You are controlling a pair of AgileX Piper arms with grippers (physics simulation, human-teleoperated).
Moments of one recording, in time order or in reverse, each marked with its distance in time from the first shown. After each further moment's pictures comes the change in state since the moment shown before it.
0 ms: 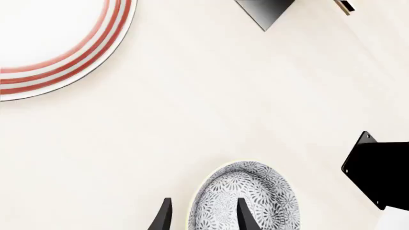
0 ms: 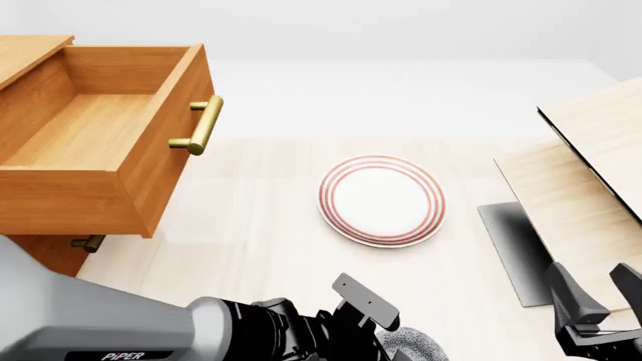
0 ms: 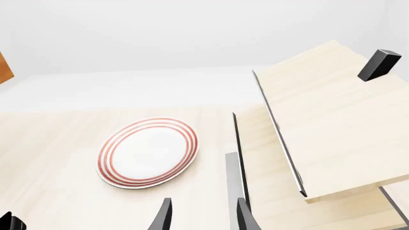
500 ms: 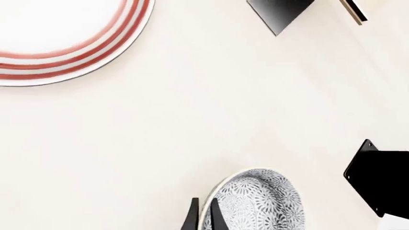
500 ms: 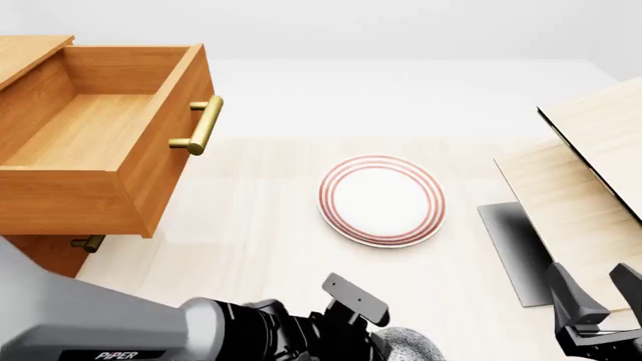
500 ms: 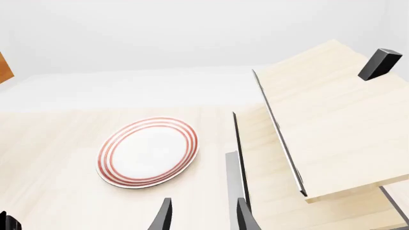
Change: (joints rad) left arm 0.015 -0.009 0.037 -0.041 -0.015; right arm 0.000 0.000 -0.001 0.003 0.001
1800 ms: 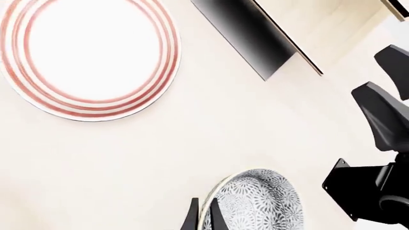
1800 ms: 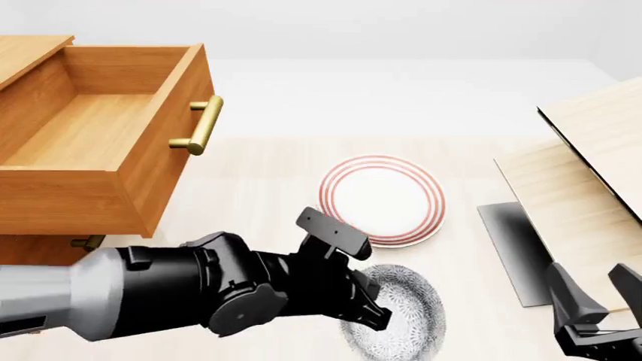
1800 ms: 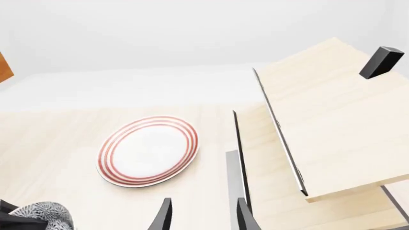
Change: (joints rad) left arm 0.100 -0.255 -0.078 0.239 0.042; right arm 0.001 0.005 -0.002 0.004 0.003
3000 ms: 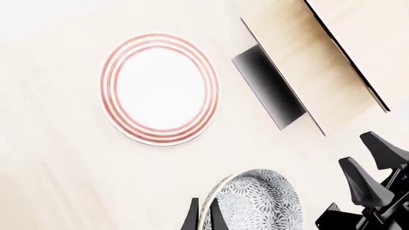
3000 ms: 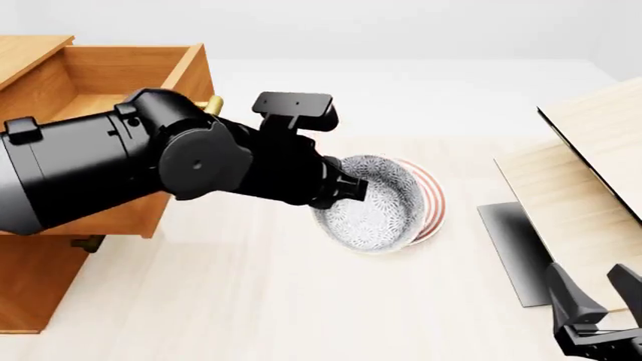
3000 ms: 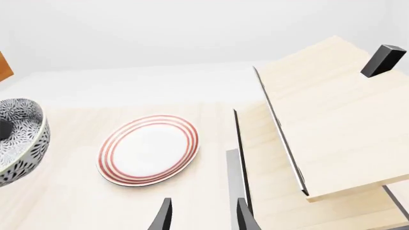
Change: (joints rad) left arm 0.183 -0.090 -0.362 0.427 0.018; right arm 0.002 0.007 -0.001 0.001 0.003
